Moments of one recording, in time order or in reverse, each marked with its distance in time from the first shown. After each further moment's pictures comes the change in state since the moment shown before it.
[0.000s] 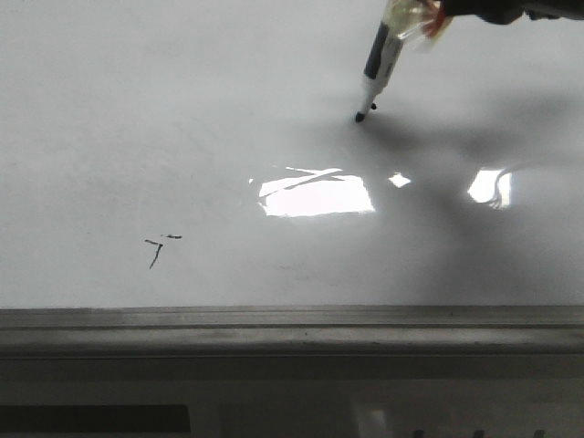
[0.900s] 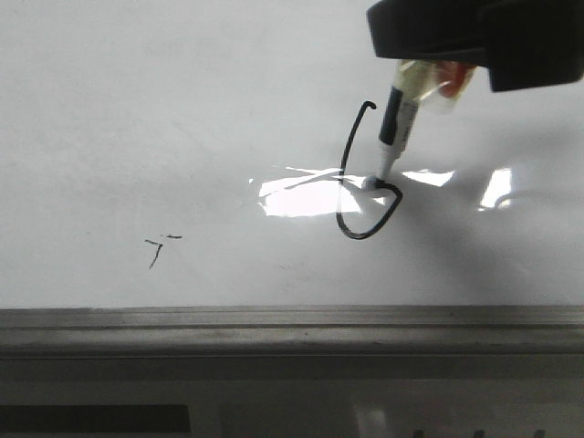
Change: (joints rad) left arm 0.000 0.000 0.000 0.000 0.000 0.000; right arm 0.070 -0.057 -0.002 0.017 0.203 -0.027
